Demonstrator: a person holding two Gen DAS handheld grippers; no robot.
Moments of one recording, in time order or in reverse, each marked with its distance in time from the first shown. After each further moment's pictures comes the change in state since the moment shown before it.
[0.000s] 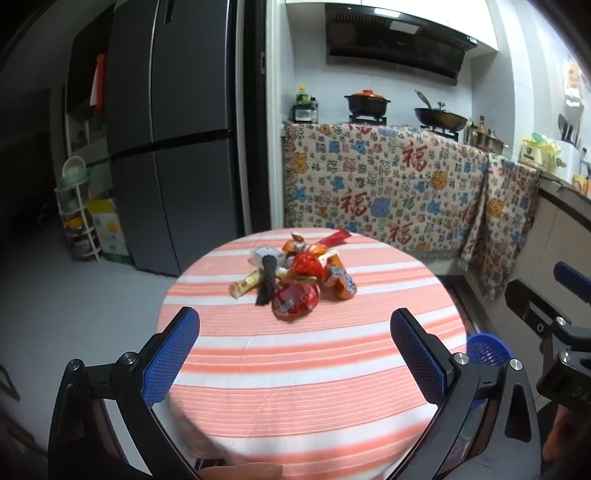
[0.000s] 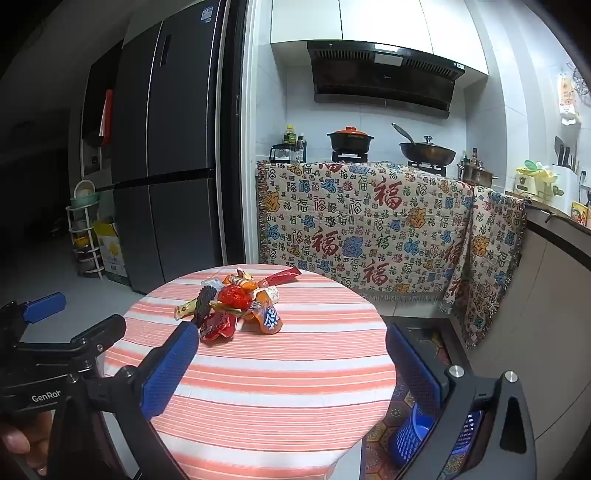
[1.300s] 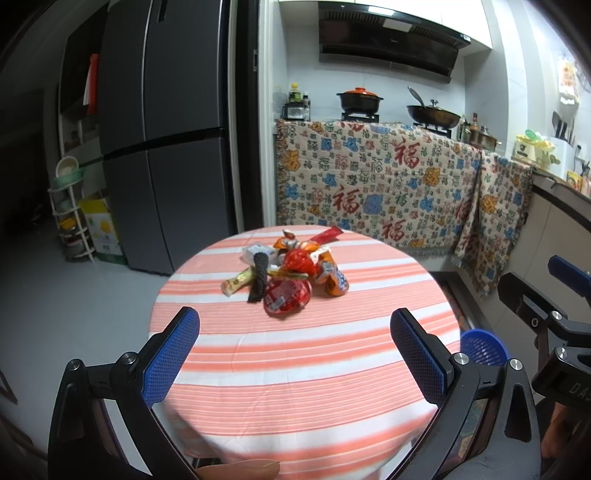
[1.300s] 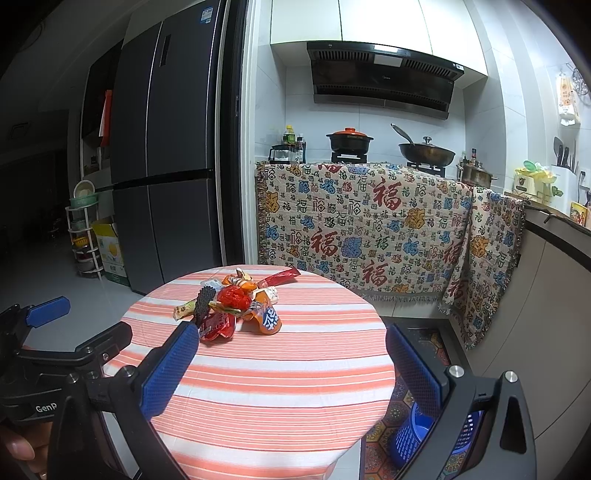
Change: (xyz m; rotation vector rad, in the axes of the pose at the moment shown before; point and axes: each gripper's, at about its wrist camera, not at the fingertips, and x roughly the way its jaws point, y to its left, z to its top) left arm -0.001 -0.017 -0.003 0.007 0.016 -0.015; right arm -0.013 -0.010 0.005 0.004 -0.007 0.008
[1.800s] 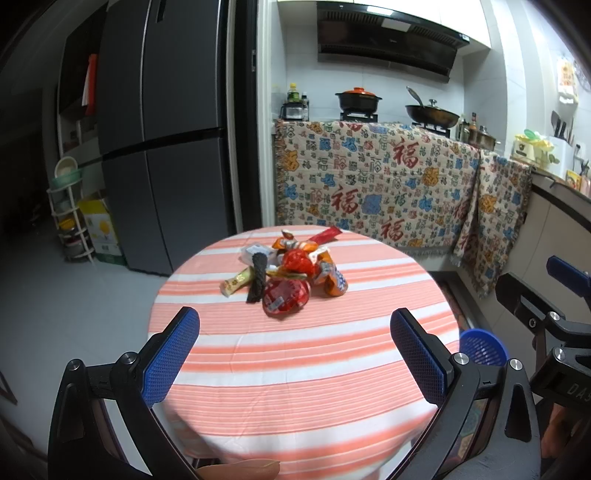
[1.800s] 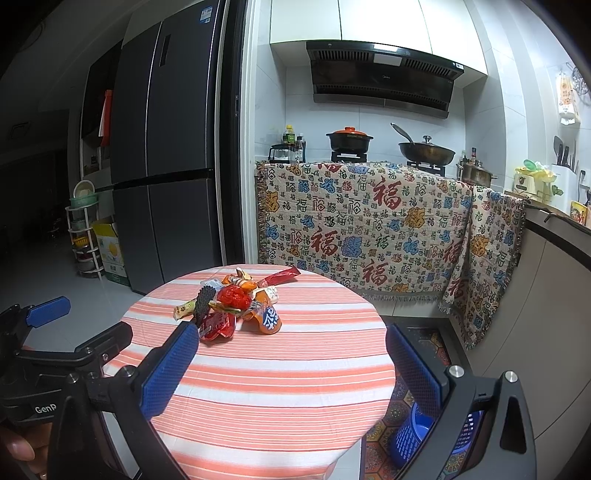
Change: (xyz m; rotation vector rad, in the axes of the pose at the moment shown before) left arm 0.000 0.000 -0.001 -0.001 -0.002 0.000; right arm -0.002 -0.004 0.001 0.001 0.002 0.003
